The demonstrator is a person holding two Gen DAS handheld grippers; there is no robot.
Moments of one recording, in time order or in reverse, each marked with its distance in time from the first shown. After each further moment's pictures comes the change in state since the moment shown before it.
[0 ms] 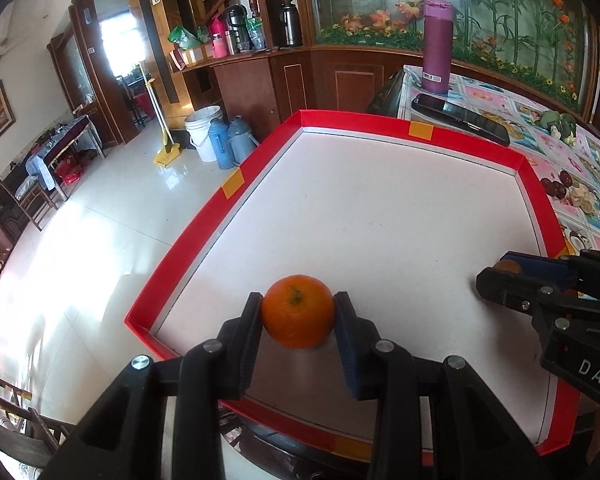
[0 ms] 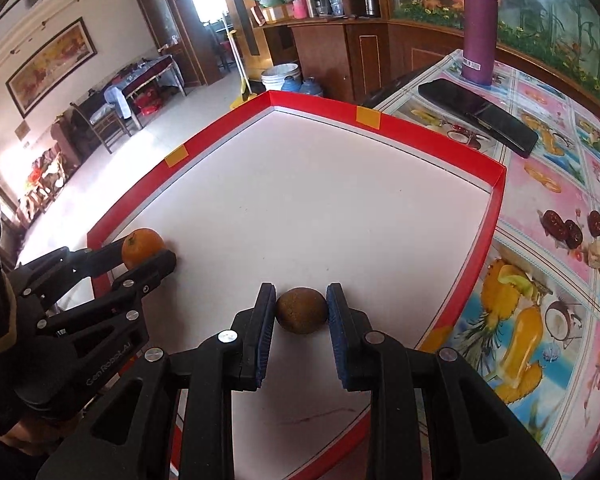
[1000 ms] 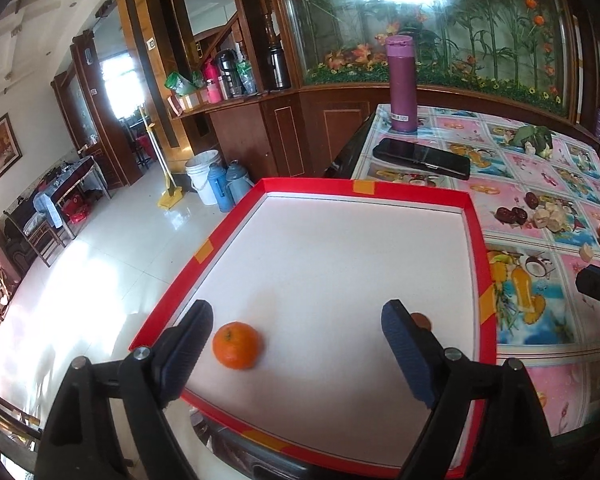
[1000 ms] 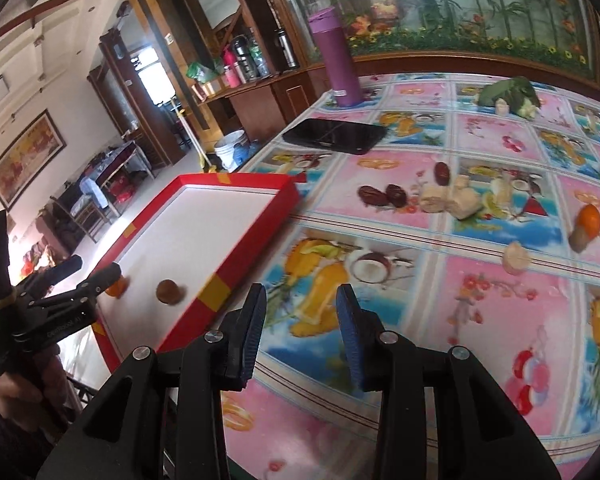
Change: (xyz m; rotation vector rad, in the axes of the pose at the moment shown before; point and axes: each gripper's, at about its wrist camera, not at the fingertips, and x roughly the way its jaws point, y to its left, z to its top) left arm -0.051 -0.053 0.020 0.055 -0.142 0.011; right arm -0.113 -0.135 -0.070 0.276 -0.238 -0.068
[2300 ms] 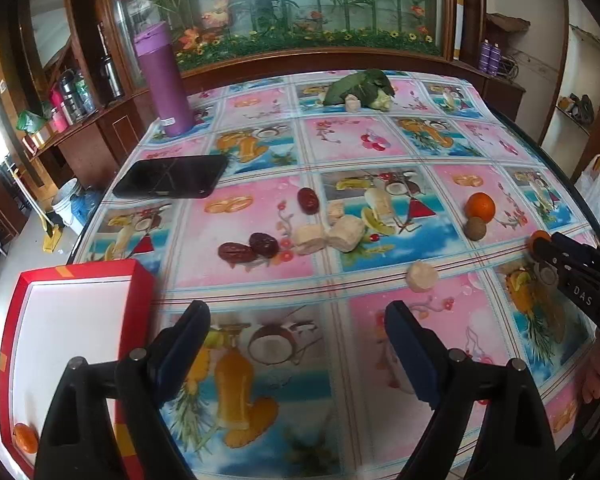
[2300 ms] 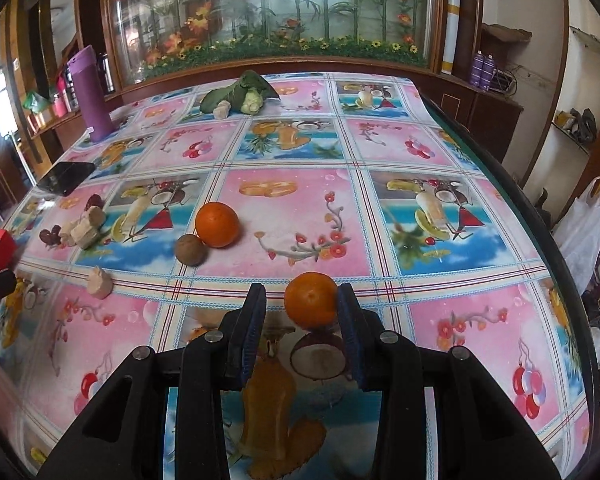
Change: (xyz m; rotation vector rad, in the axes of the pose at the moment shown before) left arm 0.020 -0.233 0.052 0.273 0.105 -0.396; right arm -0.057 -0.204 0.000 0.138 -0.046 -0.585
